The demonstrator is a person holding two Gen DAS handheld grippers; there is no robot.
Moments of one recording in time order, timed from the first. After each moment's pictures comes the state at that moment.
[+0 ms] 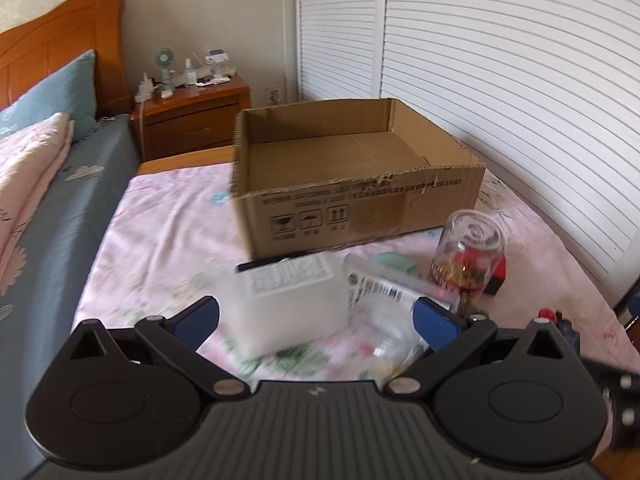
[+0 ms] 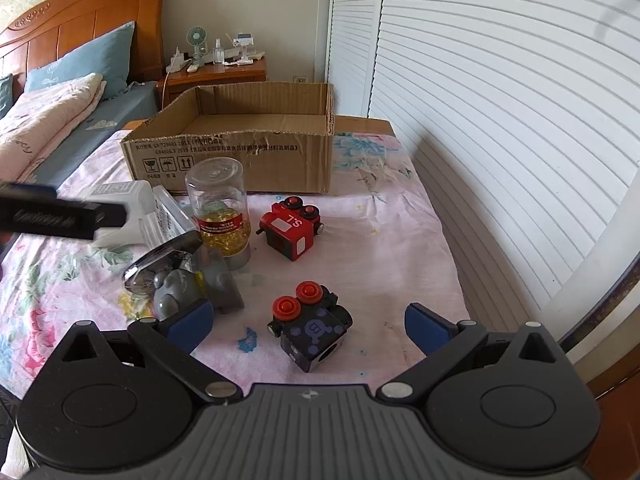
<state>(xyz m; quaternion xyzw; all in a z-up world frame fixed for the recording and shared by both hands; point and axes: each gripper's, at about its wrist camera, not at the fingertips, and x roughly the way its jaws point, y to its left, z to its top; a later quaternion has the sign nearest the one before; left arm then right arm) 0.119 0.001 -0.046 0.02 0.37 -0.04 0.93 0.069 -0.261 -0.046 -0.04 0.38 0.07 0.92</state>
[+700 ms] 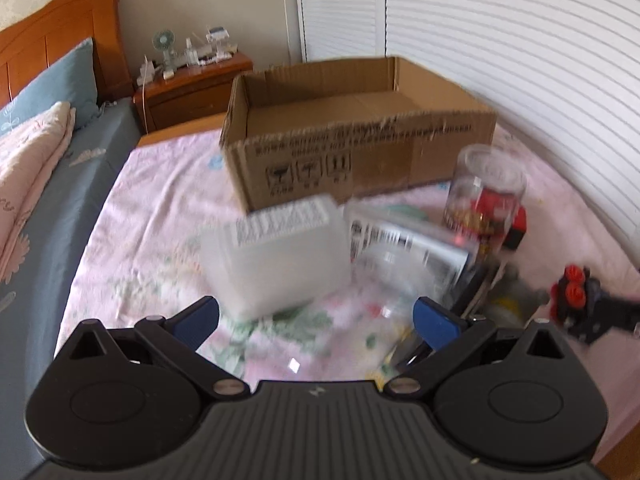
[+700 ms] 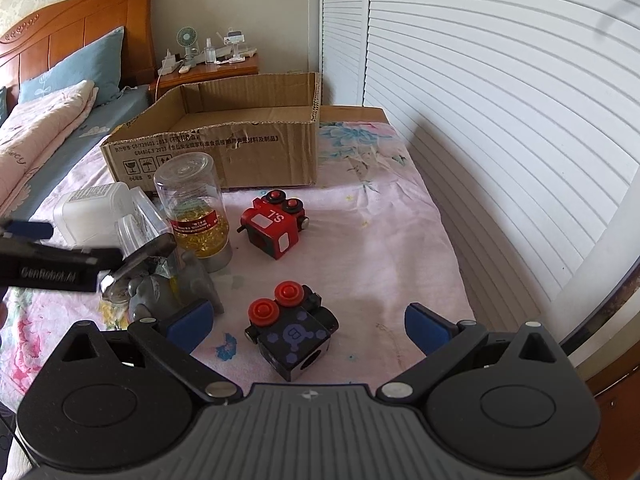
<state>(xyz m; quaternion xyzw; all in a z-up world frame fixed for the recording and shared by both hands) 0.110 -0.002 -0.078 0.05 0.40 -0.02 0.91 0.081 -0.277 -0.057 -0.02 0.38 0.07 0.92</state>
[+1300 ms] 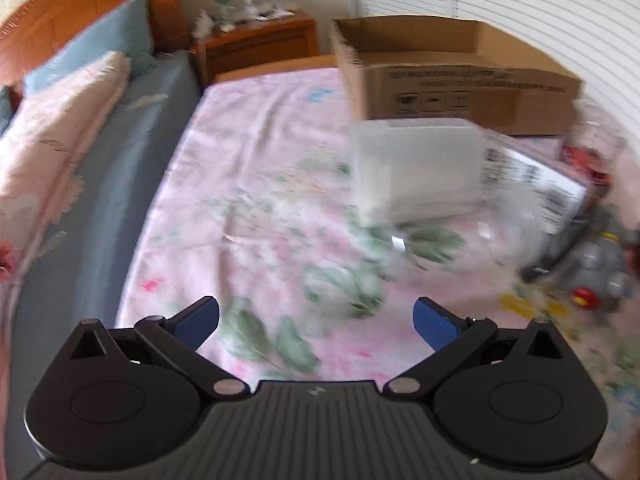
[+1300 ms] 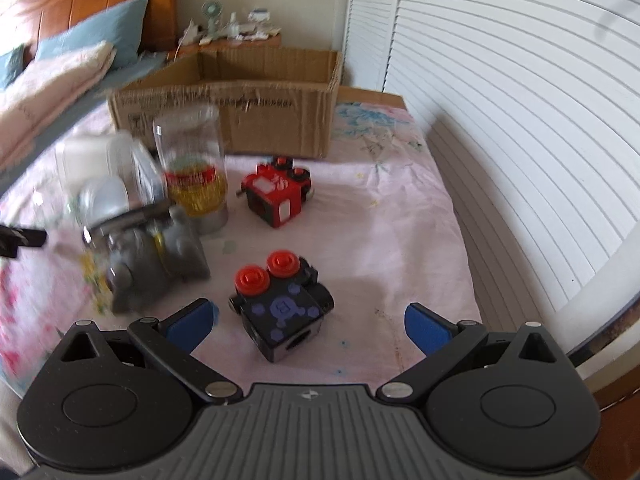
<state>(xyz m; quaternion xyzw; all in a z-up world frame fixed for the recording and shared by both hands) 0.084 0.060 -0.089 0.03 0.45 0.03 0.89 0.089 -0.275 -0.089 -0.09 0.40 0.10 0.91</state>
